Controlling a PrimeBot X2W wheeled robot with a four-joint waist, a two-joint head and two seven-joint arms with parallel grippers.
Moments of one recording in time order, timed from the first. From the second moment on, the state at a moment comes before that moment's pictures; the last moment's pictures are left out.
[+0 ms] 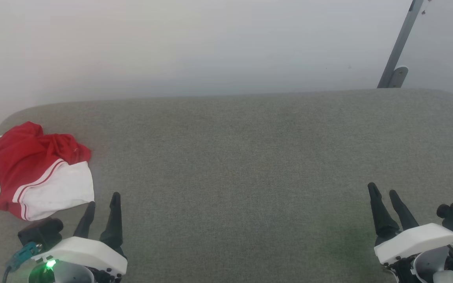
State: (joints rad) left arm -0.04 0.25 -0.12 0.19 -0.77 0.09 -0.13; right arm -0.06 -0.09 -0.07 0.23 0.68 0.13 -0.02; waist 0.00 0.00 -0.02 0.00
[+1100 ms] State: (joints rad) left arm 0.02 0.30 -0.16 0.12 -0.47 0.13 -0.21; right arm -0.03 -0.11 -0.06 0.17 0.39 0.13 -0.05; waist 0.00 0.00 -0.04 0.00
